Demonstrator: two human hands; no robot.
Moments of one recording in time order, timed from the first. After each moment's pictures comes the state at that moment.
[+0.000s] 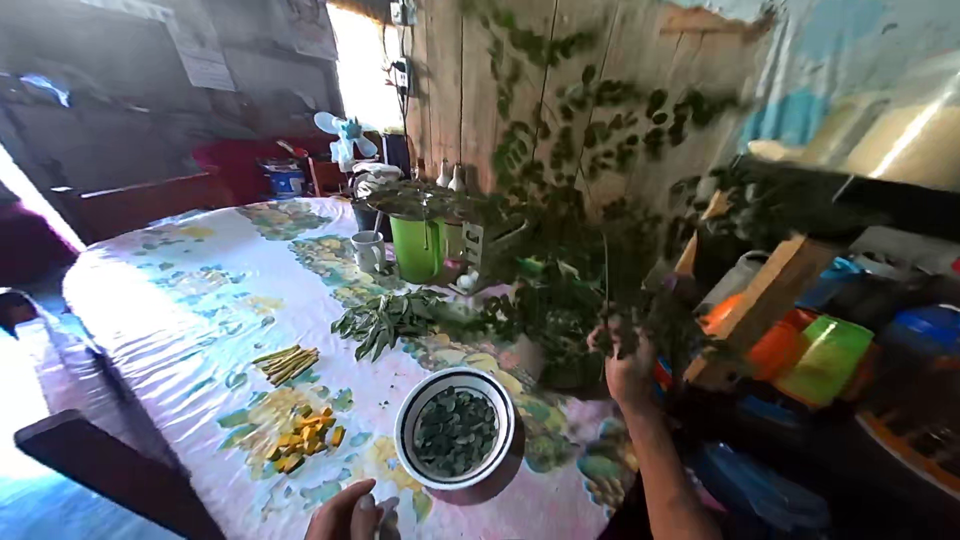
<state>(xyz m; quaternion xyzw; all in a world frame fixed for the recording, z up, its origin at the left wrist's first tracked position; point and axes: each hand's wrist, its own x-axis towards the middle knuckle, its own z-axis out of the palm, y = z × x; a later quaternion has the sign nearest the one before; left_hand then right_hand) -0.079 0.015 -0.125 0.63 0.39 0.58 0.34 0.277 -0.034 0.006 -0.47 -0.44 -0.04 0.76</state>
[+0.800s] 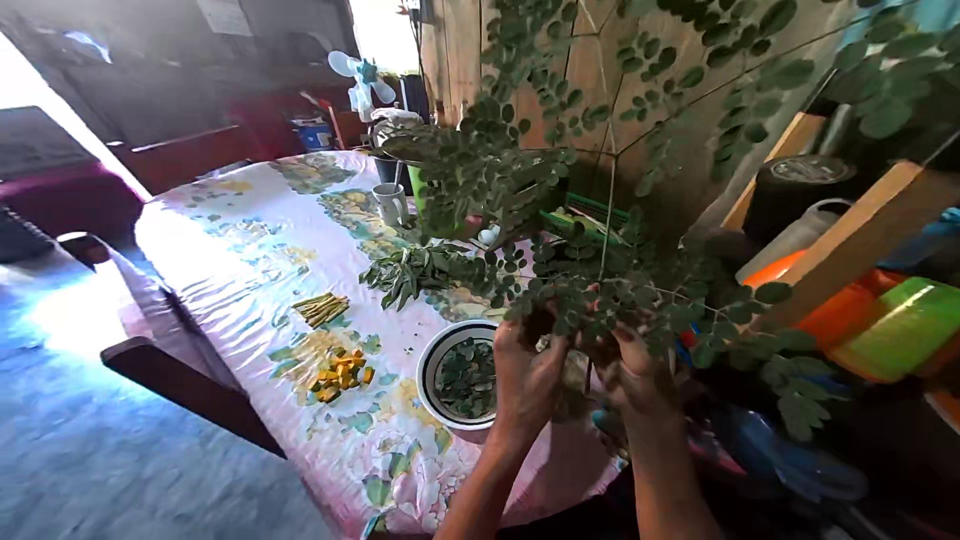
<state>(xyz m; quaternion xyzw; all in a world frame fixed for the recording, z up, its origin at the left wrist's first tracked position) 0.101 0.000 0.027 0.59 0.13 0.60 0.52 0.189 -0.064 0.041 -0.35 -0.30 0.28 0.84</state>
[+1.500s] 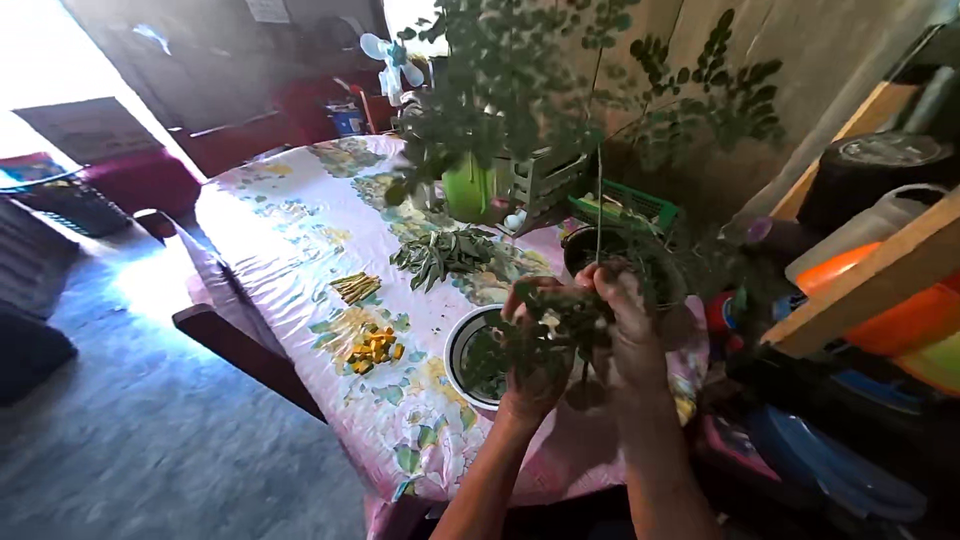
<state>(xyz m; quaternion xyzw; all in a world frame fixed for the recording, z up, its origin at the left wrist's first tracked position) 0.086 0.007 -0.015 0.66 0.21 0.70 0.16 0.174 -0.029 0.046 -0.35 -0.37 0.33 0.80</state>
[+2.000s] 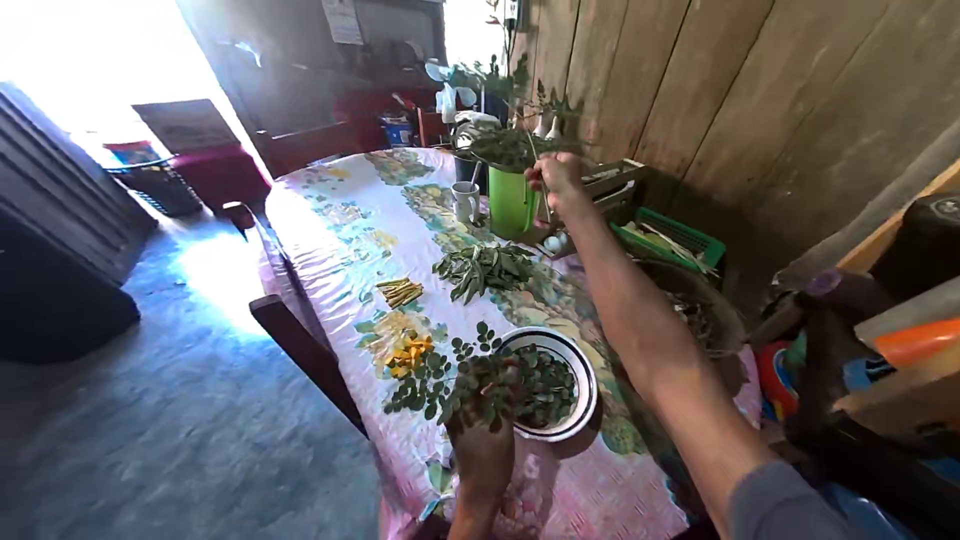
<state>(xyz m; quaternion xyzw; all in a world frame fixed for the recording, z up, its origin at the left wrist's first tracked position) -0.005 0.009 -0.035 0.56 0.39 0.67 0.31 0.200 0.281 0.138 -0.56 -0.44 0.28 0.65</state>
